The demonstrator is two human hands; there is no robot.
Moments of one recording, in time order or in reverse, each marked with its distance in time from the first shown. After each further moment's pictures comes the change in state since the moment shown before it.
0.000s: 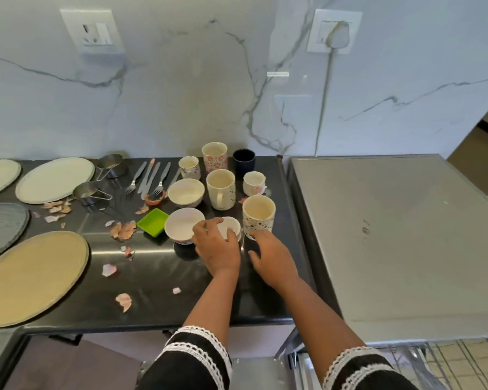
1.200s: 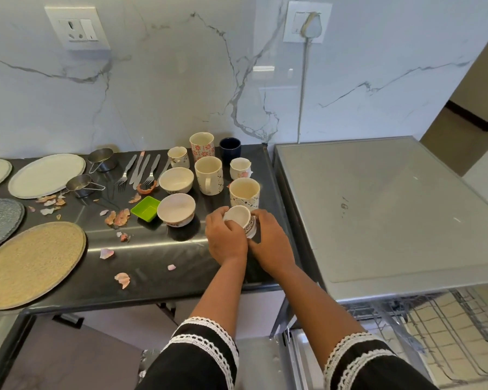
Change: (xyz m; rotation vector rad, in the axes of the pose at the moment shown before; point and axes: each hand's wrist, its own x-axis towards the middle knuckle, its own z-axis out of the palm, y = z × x) left_hand -0.060 0.025 -0.015 -0.251 -0.015 -0.047; right_hand -0.048 -0.009 -0.018 0.221 0.161 0.101
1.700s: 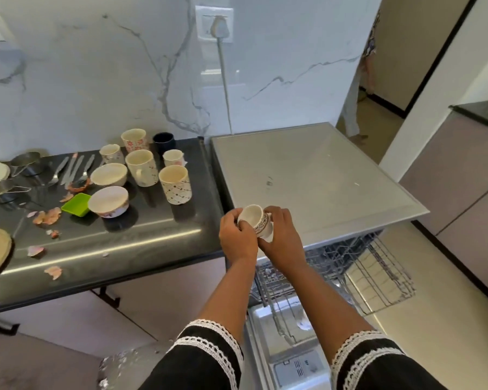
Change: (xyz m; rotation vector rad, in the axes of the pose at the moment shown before) left_hand -0.183 0.048 0.061 -0.273 -0.244 -0.039; right_hand -0.120 0.071 -0.152 -0.159 0.181 0.060
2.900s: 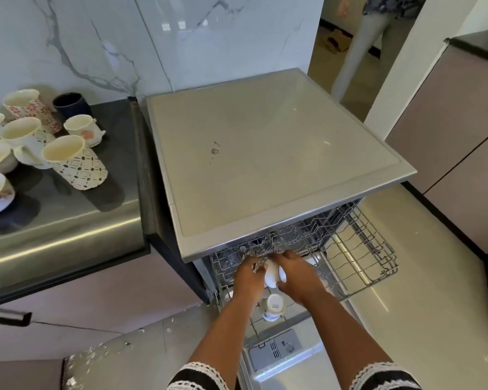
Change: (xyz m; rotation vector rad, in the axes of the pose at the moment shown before) left_hand -0.088 -0.167 0.136 0.375 -0.647 -0.412; right_hand -0.054 0.248 -0.007 -0.325 -0.515 0.225
